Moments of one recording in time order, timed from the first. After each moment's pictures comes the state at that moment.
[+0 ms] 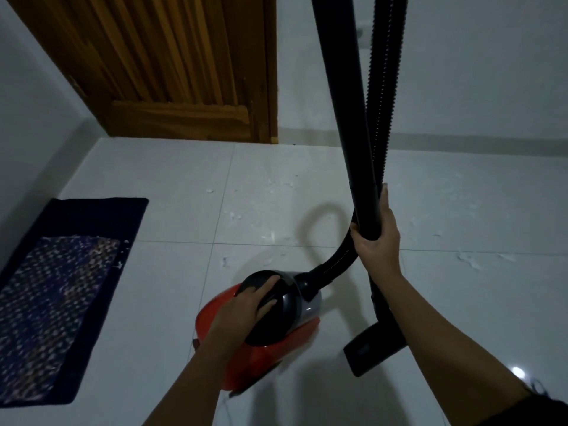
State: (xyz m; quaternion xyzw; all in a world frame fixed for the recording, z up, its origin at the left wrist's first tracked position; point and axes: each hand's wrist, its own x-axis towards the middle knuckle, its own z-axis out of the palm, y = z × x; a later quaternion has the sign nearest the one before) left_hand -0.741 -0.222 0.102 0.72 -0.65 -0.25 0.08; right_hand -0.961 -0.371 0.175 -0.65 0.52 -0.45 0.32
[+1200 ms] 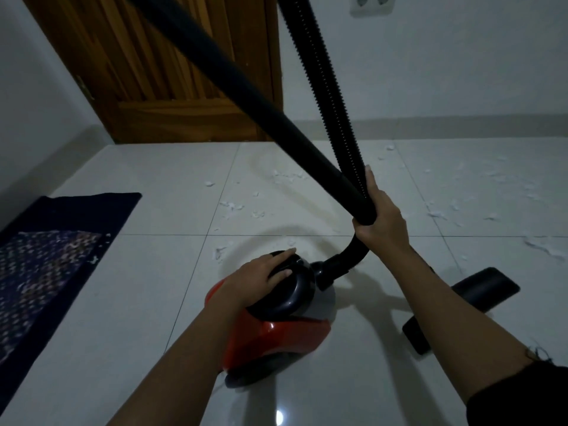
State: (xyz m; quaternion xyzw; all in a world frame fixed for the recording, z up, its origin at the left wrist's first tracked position) left_hand -0.752 -0.269 -0.105 0.67 -0.70 -0.22 0.11; right_hand -0.981 -0.387 -0.065 -0.77 0.48 -0.39 0.17
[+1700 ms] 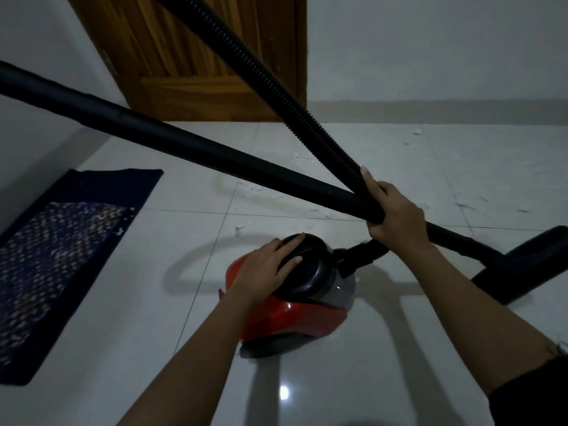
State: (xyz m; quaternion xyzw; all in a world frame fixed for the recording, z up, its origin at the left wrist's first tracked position) left_hand -0.744 -0.232 -0.122 0.69 -0.69 -0.09 0.17; right_hand -0.966 -0.372 -0.075 -0.86 0.42 -0.28 0.03
